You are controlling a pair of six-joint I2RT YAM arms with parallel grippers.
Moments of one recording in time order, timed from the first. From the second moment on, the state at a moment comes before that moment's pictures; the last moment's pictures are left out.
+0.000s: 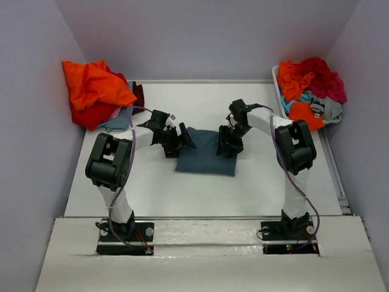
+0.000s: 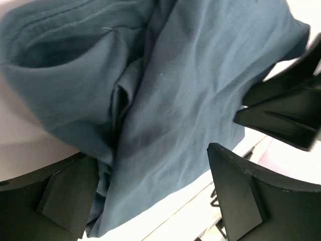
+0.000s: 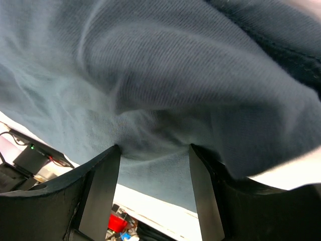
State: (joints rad) left arm -0.33 1.83 1.05 -0.26 0.53 -0.71; right arm 0.38 2.09 1.55 -0.89 -0.45 0.45
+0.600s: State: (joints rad) left arm -0.33 1.88 1.02 -0.13 0.74 -0.73; right arm 0.36 2.12 1.56 -0.89 -0.48 0.45
